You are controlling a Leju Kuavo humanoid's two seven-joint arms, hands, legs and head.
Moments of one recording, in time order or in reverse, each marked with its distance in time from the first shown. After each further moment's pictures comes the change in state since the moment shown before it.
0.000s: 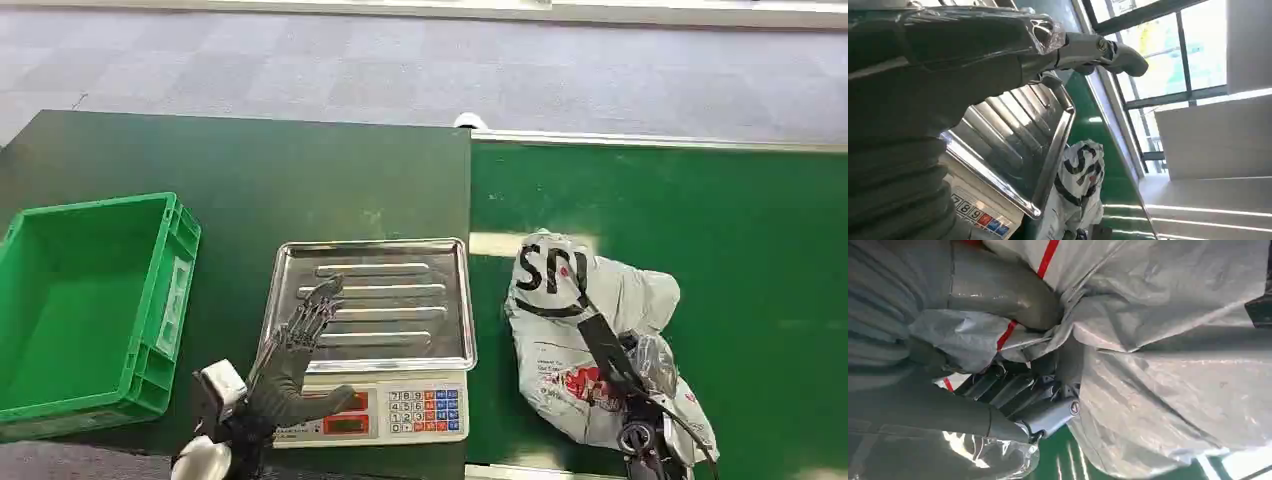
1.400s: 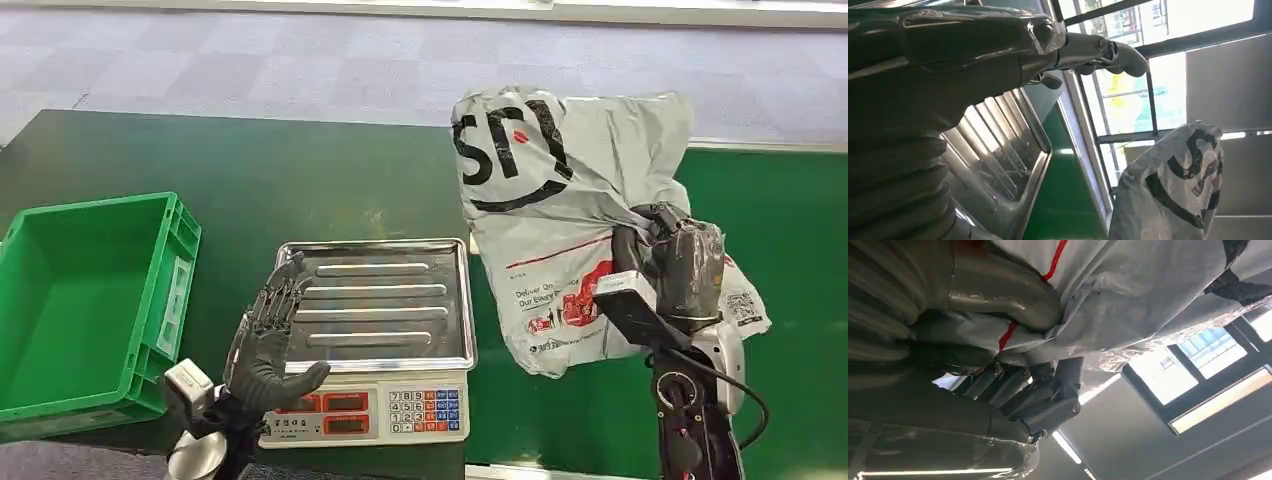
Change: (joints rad) left arm -0.037 0.005 0.036 0.053 0.055 0.091 -0.145; right arm -0.037 -0.071 0.240 -0.611 -0.183 0.004 -0.350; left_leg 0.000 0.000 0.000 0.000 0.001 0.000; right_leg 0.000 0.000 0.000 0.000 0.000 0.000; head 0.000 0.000
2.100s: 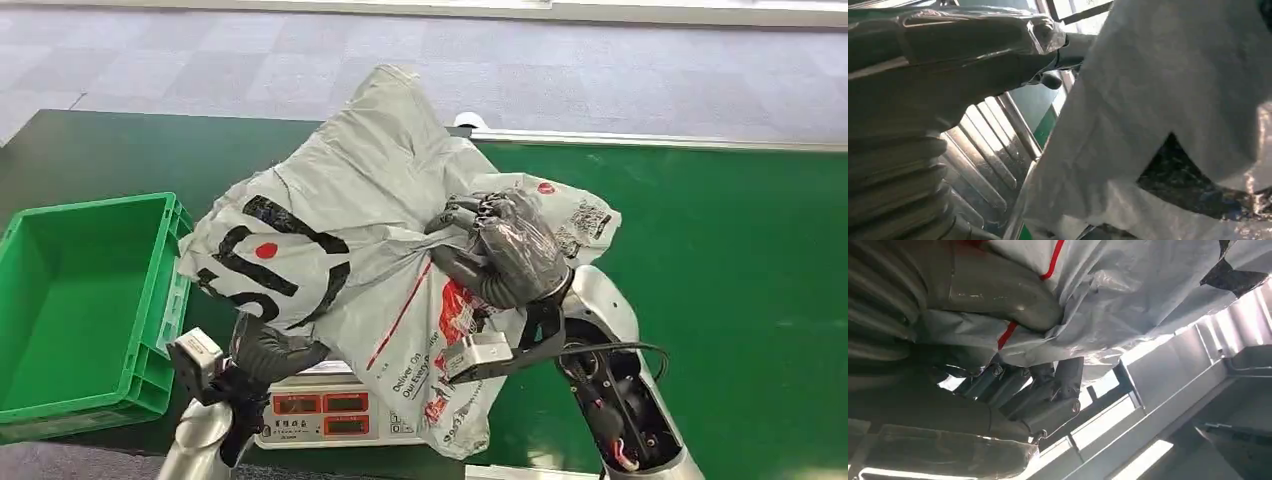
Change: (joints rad) left arm -0.109 0.005 0.003 0.073 0.002 -0.006 0.021; right arm -0.218 0.012 0.490 0.005 0.001 0.201 -0.140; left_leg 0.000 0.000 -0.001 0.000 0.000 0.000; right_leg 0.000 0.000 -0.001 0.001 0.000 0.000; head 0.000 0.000
